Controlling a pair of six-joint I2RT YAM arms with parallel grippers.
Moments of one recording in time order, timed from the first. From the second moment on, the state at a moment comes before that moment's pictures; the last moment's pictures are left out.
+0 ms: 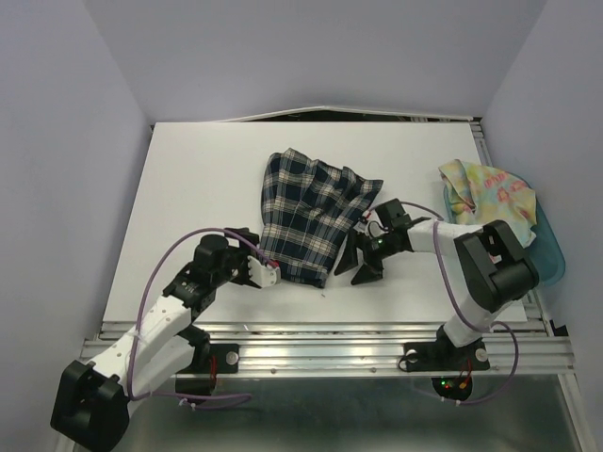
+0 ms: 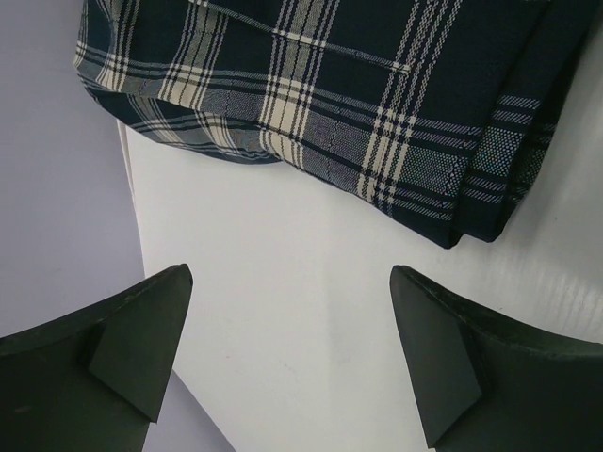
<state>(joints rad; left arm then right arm) -0.46 0.79 0.34 -0.12 0.19 1.26 0.40 1.65 0.79 -0.33 -0.78 0.59</state>
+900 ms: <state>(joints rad) -0.46 0.90 0.35 -0.09 0.23 1.18 0.34 1.88 1.02 -0.26 -0.84 0.61</state>
